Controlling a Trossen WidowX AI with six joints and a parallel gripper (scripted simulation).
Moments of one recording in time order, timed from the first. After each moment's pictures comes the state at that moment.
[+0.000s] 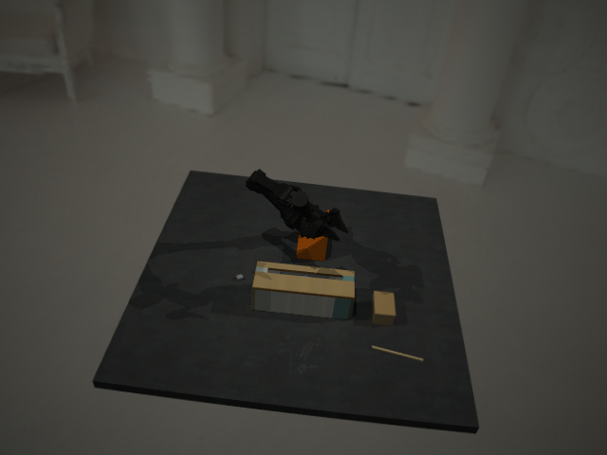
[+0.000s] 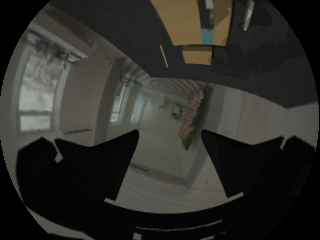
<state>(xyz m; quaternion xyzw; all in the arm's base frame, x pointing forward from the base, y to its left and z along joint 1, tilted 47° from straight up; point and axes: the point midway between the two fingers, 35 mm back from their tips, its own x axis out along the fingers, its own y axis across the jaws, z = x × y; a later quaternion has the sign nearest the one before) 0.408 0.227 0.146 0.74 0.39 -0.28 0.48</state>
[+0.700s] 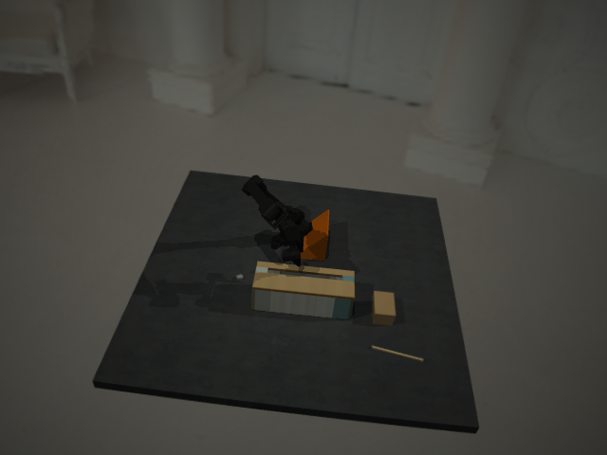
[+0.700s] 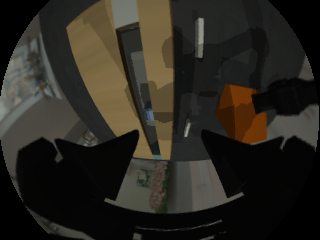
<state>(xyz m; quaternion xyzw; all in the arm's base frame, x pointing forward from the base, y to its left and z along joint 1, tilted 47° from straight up) 0.323 0.030 0.122 0.45 0.33 -0.63 0.55</state>
